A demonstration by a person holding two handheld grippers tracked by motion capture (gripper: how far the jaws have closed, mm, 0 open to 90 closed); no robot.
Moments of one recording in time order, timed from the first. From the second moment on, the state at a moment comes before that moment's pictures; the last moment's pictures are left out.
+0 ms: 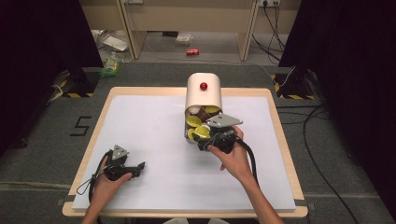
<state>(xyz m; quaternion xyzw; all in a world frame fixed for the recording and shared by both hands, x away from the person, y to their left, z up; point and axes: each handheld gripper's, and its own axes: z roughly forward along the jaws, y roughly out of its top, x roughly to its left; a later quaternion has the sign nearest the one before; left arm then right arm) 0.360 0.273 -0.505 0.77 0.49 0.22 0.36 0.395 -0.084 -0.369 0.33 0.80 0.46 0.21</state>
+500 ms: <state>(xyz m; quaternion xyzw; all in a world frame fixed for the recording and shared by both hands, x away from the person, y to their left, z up) 0.360 0.273 -0.505 0.77 0.49 0.21 0.36 0.401 -0.087 -0.377 0.34 0.80 0.46 0.20</state>
